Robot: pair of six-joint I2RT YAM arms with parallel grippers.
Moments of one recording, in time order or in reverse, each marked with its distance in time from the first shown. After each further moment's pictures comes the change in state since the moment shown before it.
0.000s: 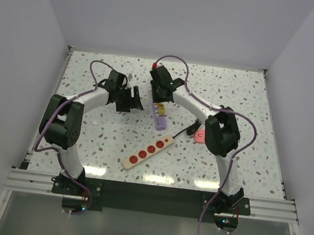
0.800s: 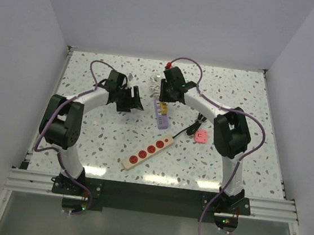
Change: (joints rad) left arm 0.000 0.000 0.001 0.000 0.012 0.003; right arm -0.095 -0.097 -0.208 0.182 -0.136 0.113
